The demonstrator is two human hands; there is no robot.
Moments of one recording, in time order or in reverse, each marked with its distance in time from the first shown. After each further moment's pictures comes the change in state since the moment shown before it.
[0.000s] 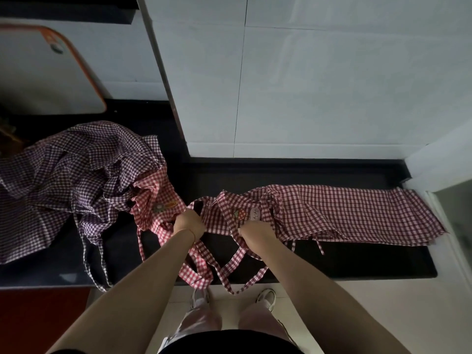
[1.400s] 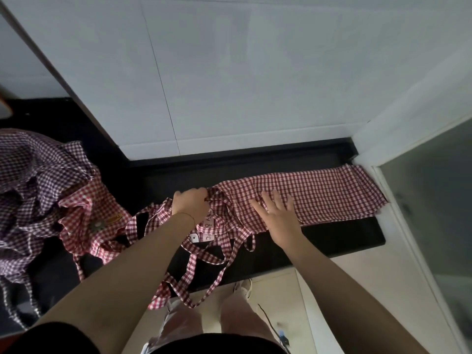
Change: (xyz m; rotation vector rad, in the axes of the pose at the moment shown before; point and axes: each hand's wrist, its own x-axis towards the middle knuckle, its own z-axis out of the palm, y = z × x) left_hand 0.015 0.122 0.063 0.621 0.010 0.563; right_hand -0.061 0.140 0.054 -0.018 0.291 0.304
